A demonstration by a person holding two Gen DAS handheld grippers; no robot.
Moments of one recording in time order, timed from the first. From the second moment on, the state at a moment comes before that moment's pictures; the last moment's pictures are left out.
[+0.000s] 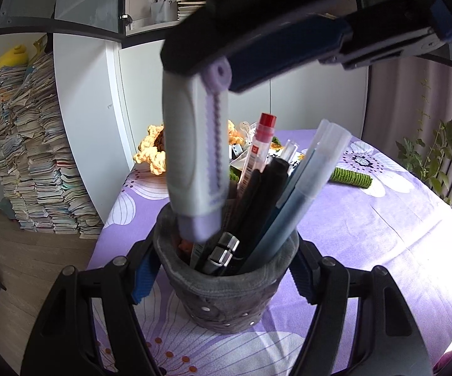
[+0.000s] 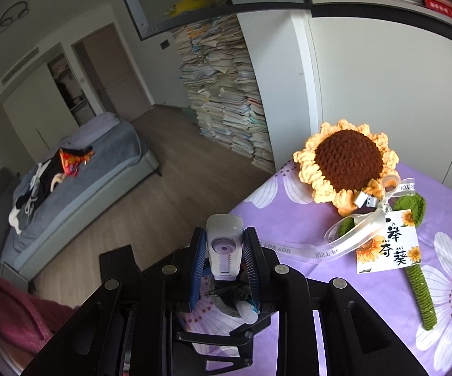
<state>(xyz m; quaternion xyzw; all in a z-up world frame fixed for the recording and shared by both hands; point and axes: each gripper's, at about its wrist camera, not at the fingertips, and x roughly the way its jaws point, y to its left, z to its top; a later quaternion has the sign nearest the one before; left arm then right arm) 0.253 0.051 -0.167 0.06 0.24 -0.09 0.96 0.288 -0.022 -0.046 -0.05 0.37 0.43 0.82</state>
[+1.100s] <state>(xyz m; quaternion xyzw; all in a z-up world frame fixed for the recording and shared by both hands) 0.261 0.053 -0.167 0.04 0.26 -0.08 0.96 0.257 -0.072 -0.050 -0.04 0.37 0.31 0.87</state>
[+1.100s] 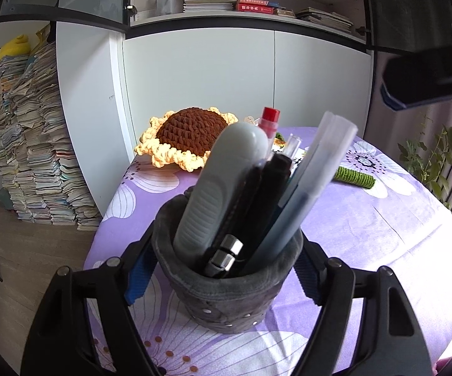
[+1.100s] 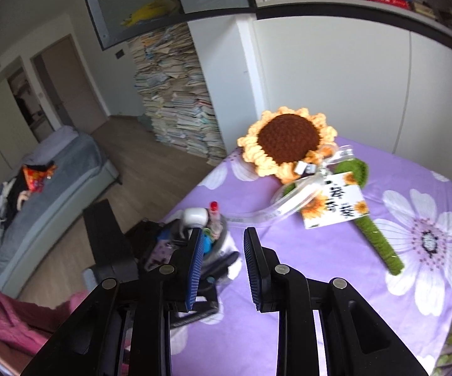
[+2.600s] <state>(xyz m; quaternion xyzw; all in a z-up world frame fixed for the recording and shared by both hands) 0.260 0.045 -0.159 0.07 0.27 -0.03 0.96 0.236 -0.198 -0.120 0.06 0.42 0.12 0.90</state>
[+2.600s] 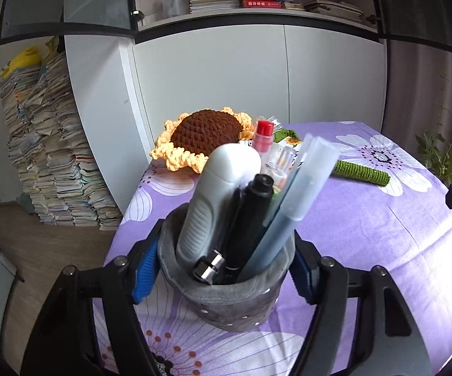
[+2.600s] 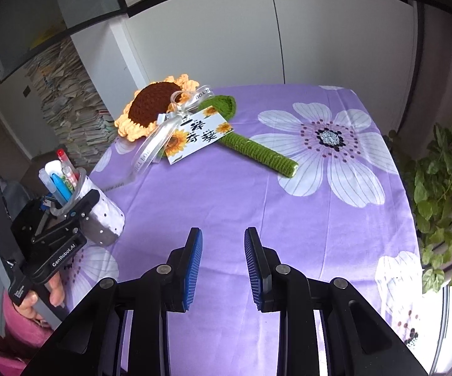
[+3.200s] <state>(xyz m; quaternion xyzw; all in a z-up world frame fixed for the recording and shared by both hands) 0.266 -0.008 -0.138 0.10 0.25 -0.07 0.96 0.225 -0.246 -0.142 0.10 0.42 0.09 0.90</state>
